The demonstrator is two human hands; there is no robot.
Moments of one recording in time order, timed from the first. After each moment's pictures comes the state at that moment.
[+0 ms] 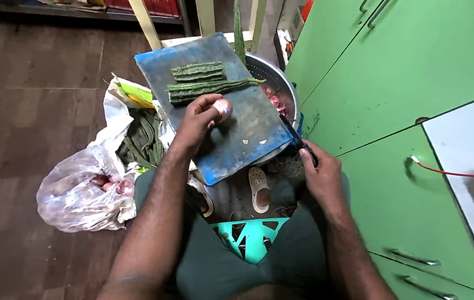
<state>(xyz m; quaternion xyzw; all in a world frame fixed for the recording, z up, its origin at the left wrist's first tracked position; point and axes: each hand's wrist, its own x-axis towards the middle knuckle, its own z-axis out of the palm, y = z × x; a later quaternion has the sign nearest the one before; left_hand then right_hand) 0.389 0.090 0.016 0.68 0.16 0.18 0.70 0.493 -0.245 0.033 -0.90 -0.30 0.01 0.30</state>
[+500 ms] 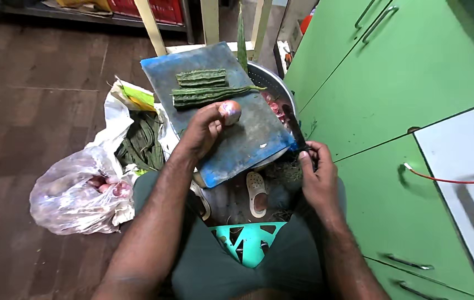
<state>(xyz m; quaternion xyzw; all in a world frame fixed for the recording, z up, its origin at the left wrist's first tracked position) 0.389 0.074 0.025 0.54 0.12 0.17 0.81 0.477 -0.232 0.054 -0.85 -0.28 0.02 0.44</state>
